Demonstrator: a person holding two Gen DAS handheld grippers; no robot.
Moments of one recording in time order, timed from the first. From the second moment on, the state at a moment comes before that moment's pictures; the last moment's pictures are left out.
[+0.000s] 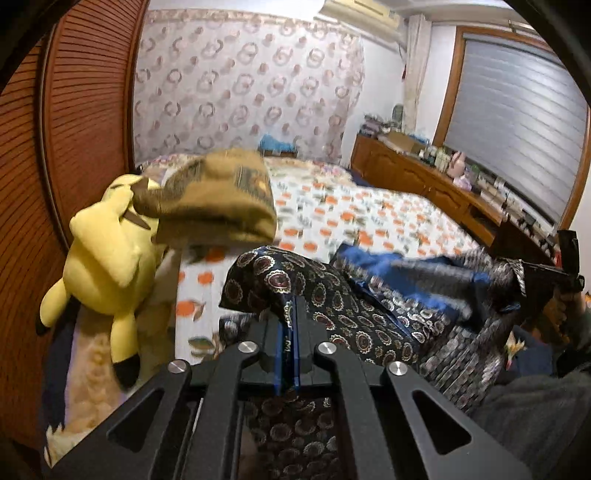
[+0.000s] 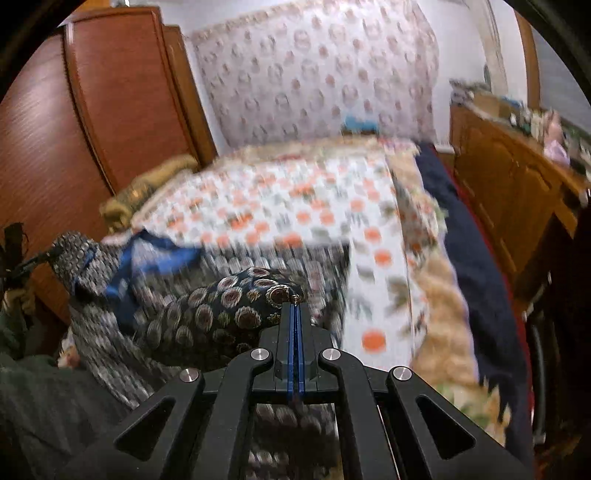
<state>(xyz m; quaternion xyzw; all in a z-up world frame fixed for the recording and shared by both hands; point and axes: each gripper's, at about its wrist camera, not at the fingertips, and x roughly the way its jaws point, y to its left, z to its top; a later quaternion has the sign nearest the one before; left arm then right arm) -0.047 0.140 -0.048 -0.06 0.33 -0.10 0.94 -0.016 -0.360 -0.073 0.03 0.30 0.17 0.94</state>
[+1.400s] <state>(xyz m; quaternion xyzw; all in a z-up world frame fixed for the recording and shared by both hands) 0.011 0.188 -0.104 -0.04 0.40 -0.05 0.91 0.105 -0.328 -0.088 -0.02 0.34 0.12 0.93</state>
